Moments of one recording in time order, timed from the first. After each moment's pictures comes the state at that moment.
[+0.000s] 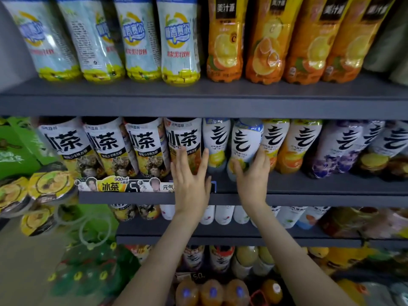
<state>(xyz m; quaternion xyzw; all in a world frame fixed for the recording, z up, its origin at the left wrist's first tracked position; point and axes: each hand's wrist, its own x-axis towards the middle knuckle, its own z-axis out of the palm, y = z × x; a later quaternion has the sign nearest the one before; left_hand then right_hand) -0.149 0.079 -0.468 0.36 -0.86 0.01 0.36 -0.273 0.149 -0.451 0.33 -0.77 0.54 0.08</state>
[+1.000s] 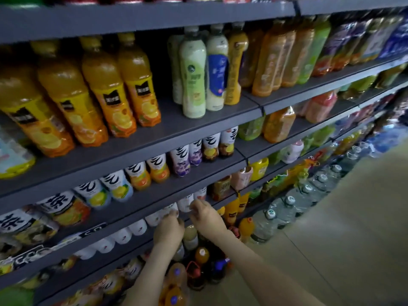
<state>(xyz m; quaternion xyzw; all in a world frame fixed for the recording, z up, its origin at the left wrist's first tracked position) -0.244 0.280 -0.383 0.34 -0.90 -0.27 -0.09 -0.323 0.384 -0.417 0.36 -0.86 0.34 -0.10</state>
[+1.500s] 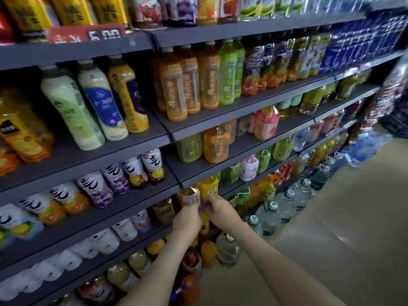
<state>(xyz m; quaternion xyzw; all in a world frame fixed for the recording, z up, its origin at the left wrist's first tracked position) -0.464 0.529 -0.352 0.22 -0.96 -0.19 -0.05 -0.539 0.635 -0.379 0.33 -0.88 0.31 -0.11</state>
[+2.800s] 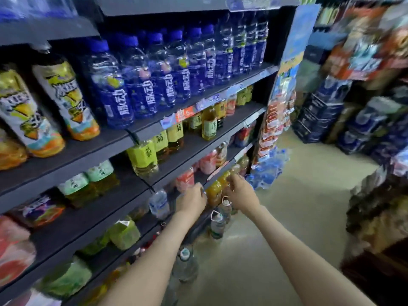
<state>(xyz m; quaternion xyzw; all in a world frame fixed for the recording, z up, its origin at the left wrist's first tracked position) -1.241 1.089 -0.341 0.09 -0.97 -0.23 -0.02 -1.280 1.246 -0.342 0.09 -0.95 0.30 -0.01</state>
